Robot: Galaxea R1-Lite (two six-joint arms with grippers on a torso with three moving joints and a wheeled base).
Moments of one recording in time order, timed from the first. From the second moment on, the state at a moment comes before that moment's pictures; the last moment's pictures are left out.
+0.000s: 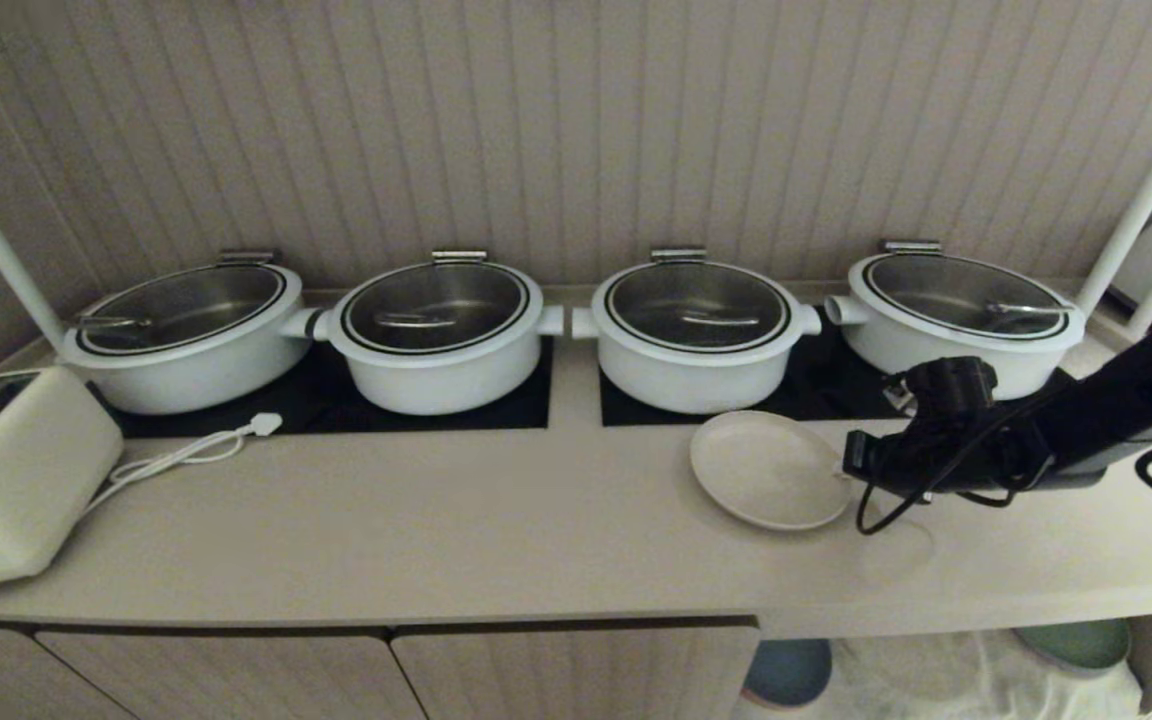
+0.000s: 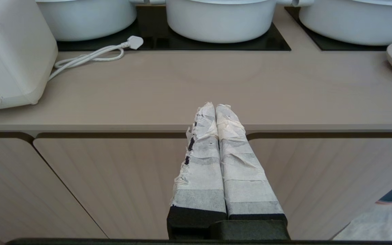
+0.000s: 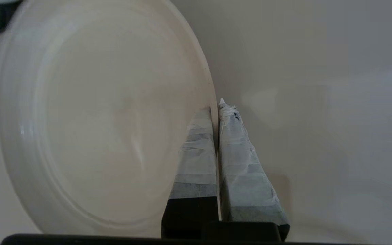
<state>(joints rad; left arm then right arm) 0.00 0.00 0.00 0.00 0.00 -0.02 0.01 2.26 -1.17 -0.30 0.25 0.35</state>
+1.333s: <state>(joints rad) 0.00 0.00 0.00 0.00 0.00 -0.02 0.03 2.23 -1.16 -0.29 0.25 0.35</state>
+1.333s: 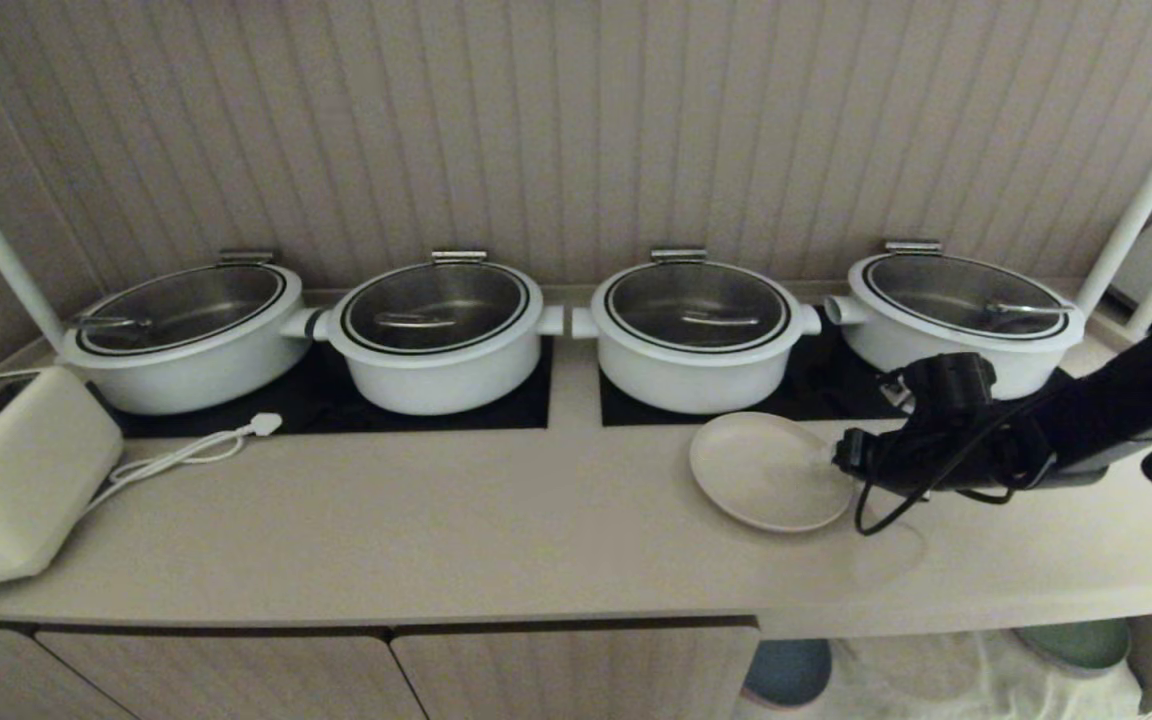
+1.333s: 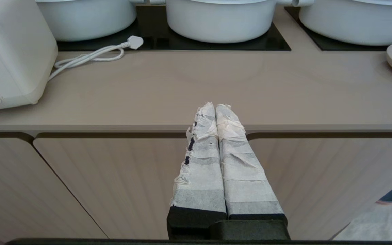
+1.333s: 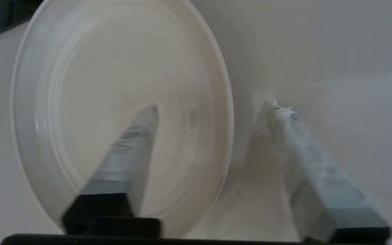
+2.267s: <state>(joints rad) 0.00 0.00 0.00 0.00 0.00 -0.02 0.03 1.89 -0.88 -0.28 0.24 0.26</state>
